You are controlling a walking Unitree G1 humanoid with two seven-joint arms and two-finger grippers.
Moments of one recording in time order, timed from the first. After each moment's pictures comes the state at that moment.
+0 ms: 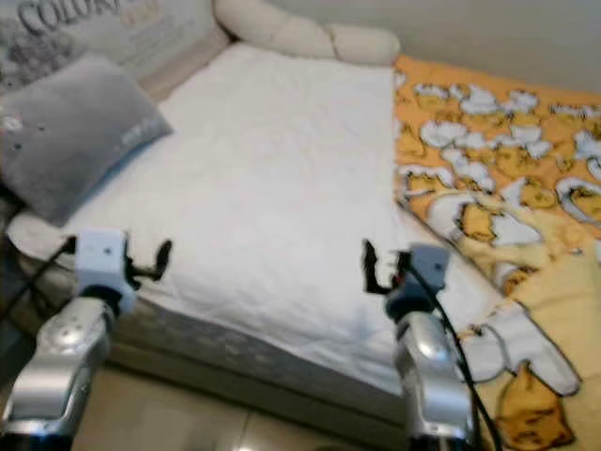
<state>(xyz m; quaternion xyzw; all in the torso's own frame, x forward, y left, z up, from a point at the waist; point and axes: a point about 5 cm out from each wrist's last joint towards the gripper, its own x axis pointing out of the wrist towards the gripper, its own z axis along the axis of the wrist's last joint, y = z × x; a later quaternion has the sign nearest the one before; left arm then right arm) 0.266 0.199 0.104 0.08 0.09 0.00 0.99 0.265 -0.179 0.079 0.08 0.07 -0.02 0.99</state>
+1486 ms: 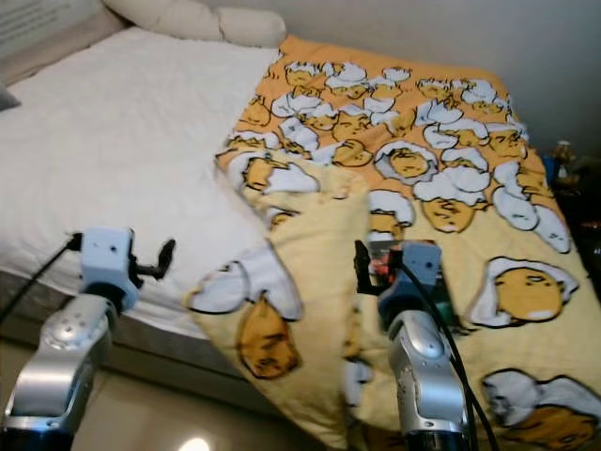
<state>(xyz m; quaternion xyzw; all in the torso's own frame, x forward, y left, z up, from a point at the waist) 0.271 0.193 0.109 0.10 0.09 -0.01 0.99 0.269 -0.175 0.077 0.07 0.08 -0.01 0.99</state>
